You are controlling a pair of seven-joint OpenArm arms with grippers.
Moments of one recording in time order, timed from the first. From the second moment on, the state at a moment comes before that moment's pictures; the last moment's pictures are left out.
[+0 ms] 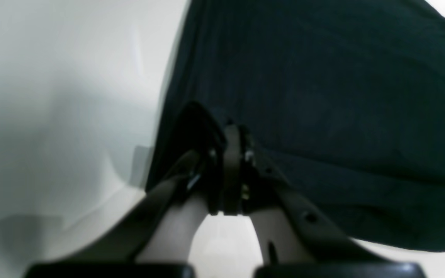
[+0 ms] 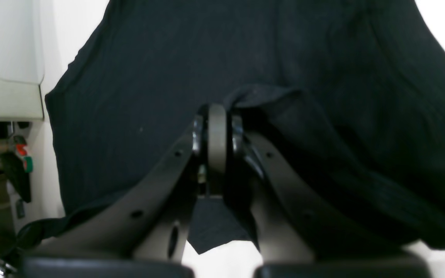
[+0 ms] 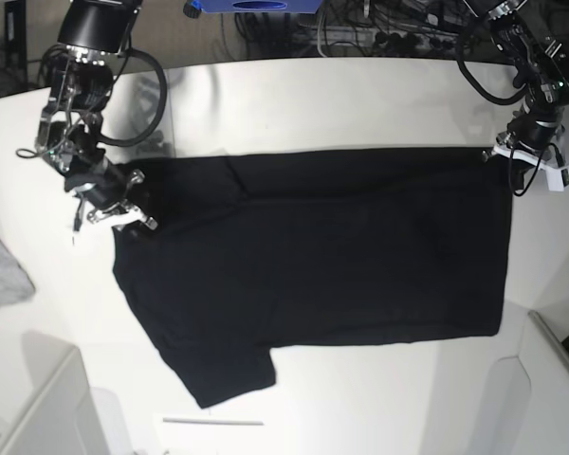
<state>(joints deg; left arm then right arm) 15.0 -9.1 -44.6 96.4 -33.7 -24.1 49.0 -3.7 6.0 17.3 93.3 45.6 0.8 -53.5</state>
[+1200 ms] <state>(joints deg) 4.2 -9.5 -40.9 87.5 -23.6 -23.9 49.0 3.2 6.0 17.2 83.2 45.6 0.8 -53.1</state>
